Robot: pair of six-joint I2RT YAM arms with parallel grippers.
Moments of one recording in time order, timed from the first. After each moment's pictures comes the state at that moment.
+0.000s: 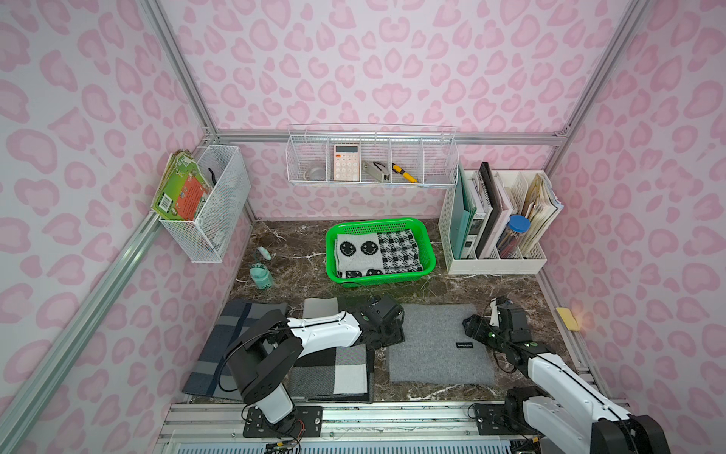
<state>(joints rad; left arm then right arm) -0.90 1.66 0.88 -0.29 0.08 -1.07 0.16 0.94 0.26 -0.18 -0.14 0.56</state>
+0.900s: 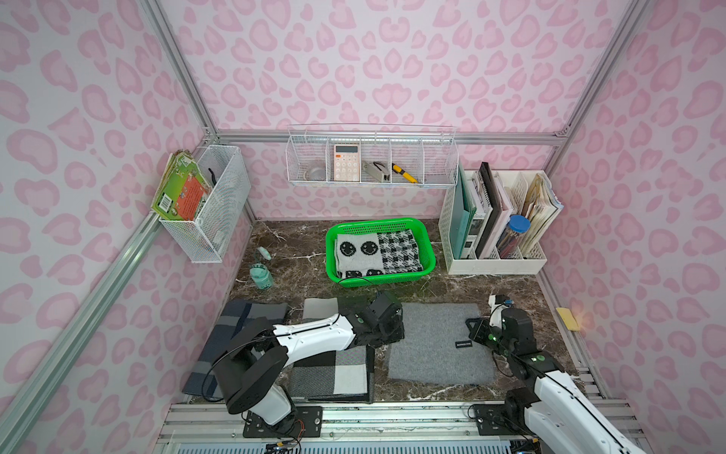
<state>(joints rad) -0.90 1.55 0.86 -0.21 0.11 -0.98 0.24 0.67 0.25 -0.20 -0.21 0.61</state>
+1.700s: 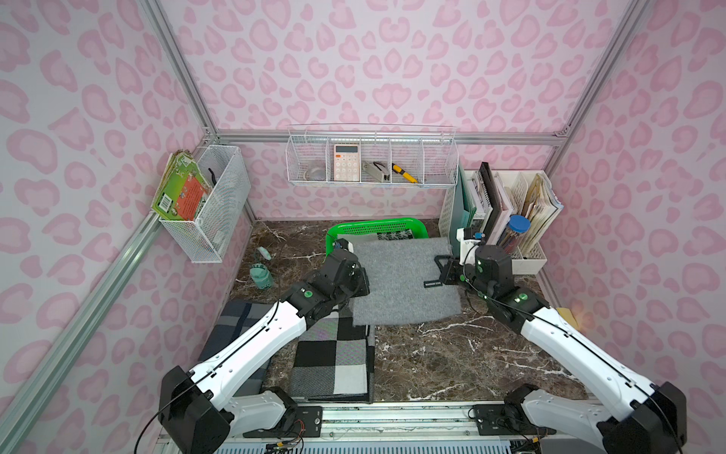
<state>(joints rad) -0.59 1.25 1.12 -0.52 -0.10 -0.64 0.55 1.18 0.99 -0.18 -0.02 0.49</state>
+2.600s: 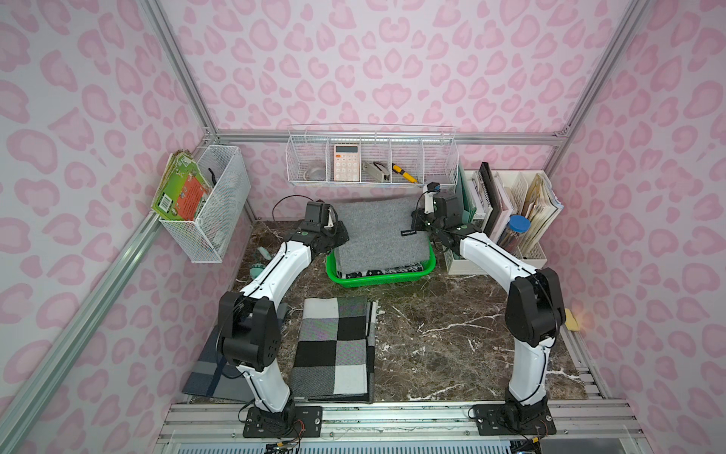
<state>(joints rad) -0.21 1.78 1.51 -0.42 0.15 -0.55 0.42 2.01 1.70 -0.12 -0.06 0.34</state>
